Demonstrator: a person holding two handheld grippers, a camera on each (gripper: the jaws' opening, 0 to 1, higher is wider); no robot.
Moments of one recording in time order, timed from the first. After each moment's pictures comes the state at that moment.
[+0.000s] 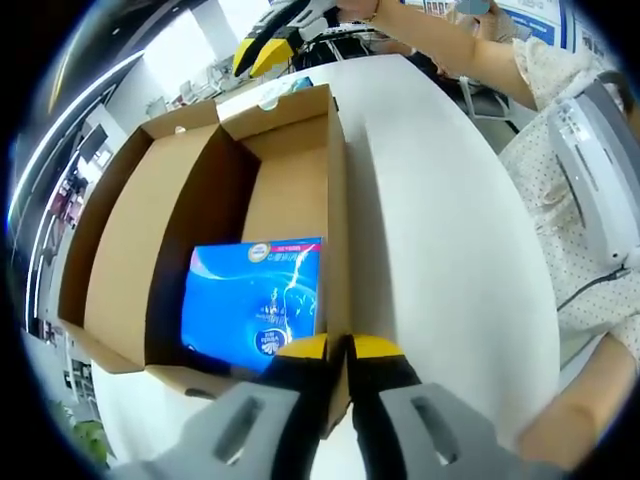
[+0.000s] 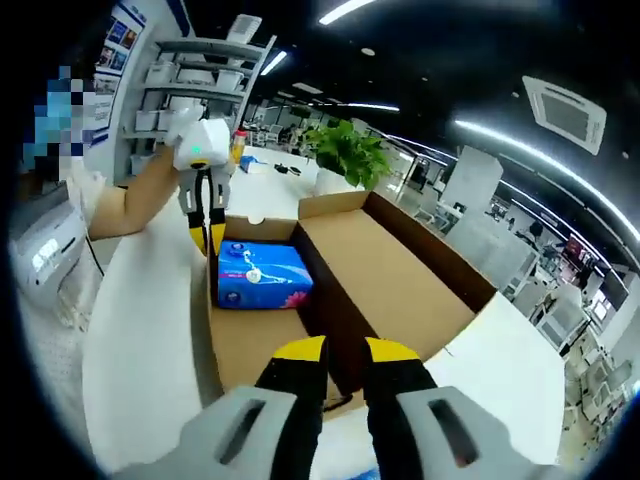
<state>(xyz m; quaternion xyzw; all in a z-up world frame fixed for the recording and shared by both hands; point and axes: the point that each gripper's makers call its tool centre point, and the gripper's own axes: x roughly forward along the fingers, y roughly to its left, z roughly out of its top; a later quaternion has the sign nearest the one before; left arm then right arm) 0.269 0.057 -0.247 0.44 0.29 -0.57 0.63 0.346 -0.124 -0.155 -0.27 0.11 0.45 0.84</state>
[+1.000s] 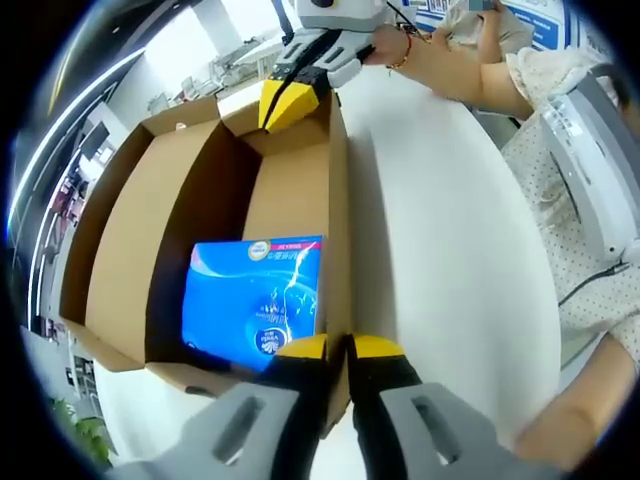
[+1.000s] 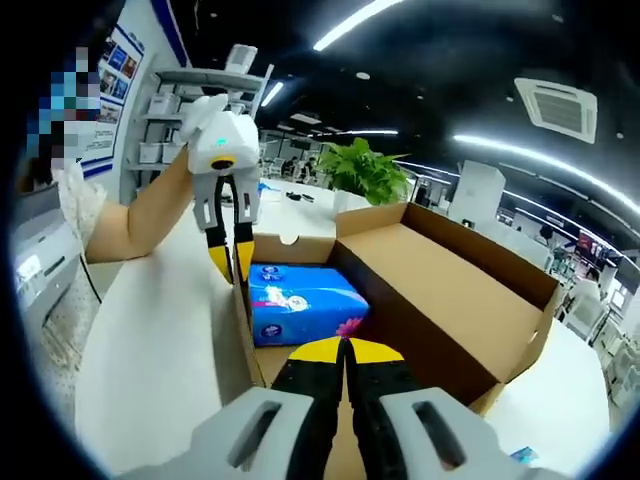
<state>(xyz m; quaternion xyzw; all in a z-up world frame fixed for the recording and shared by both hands) 0.269 0.056 -0.248 0.44 0.30 -0.56 0.63 0.318 -0.072 -0.188 -0.18 0.05 0.47 0.86</state>
